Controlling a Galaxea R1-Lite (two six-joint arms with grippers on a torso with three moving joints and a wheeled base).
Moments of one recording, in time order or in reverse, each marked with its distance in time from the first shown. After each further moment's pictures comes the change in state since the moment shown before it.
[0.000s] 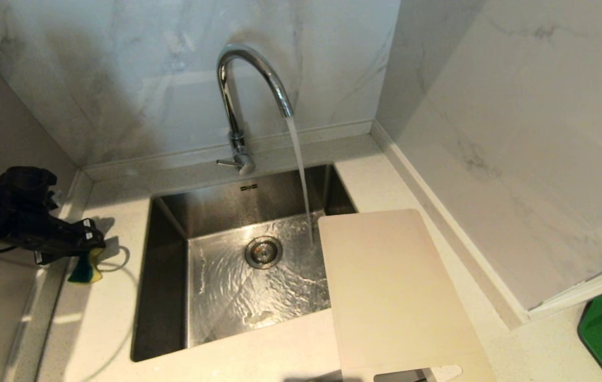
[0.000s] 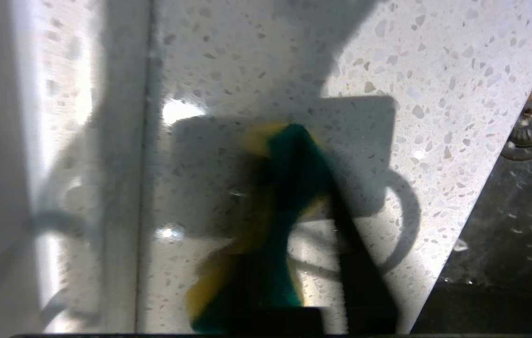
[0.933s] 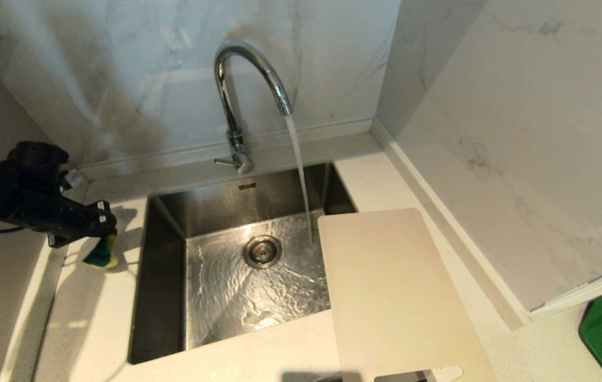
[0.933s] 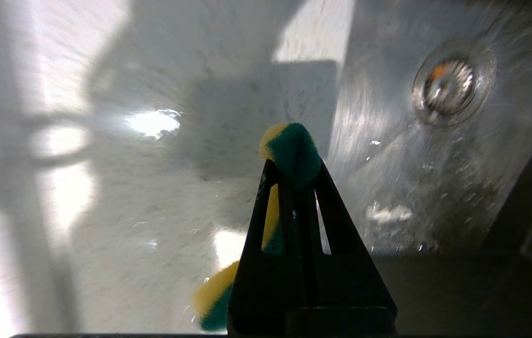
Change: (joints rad) left arm -0.087 -0.150 -0.081 0.109 -0.002 -0.020; right arm 0.000 0.000 0.000 0.000 0.000 0.000
